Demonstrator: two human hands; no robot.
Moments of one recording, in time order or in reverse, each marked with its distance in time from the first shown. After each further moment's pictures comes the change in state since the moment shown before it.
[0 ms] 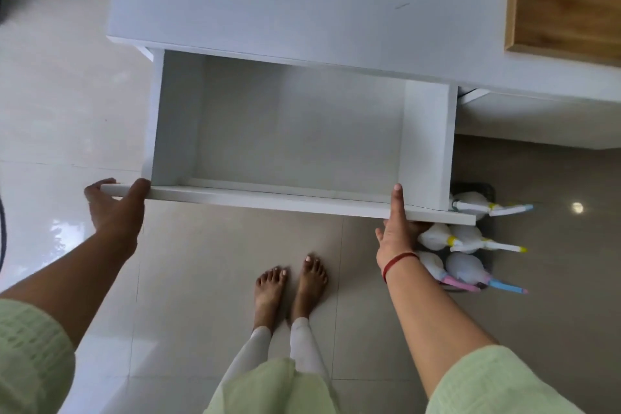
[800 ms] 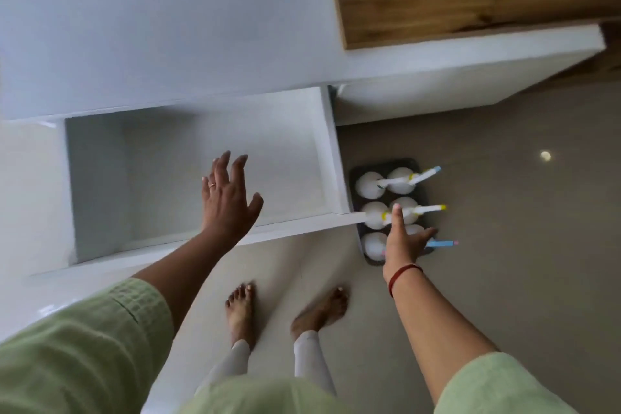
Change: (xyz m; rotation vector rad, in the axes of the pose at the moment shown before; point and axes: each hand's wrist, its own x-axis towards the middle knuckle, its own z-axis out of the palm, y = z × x) left_hand -0.243 0.092 0.148 0.788 -0.513 0.996; right_hand 0.035 -0.075 -0.160 -0.109 0.178 0.006
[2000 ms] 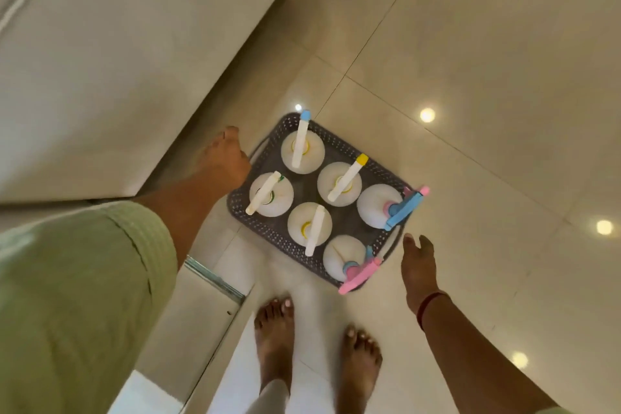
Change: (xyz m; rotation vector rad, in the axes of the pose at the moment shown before) left_hand 0.231 0.258 0.337 0.512 -0.427 0.523; right_hand 0.280 0.206 -0.054 0.299 0.172 0.542
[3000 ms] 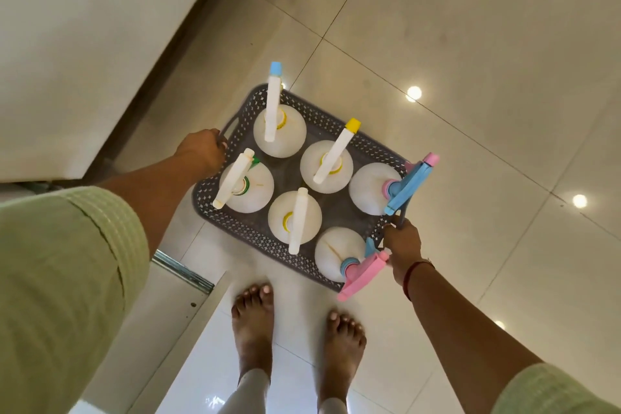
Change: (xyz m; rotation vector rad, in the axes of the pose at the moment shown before) left_hand 0.030 -0.011 0.058 0.042 -0.190 -0.095; right_hand 0.027 0.007 -0.004 -0.219 -0.057 -0.043
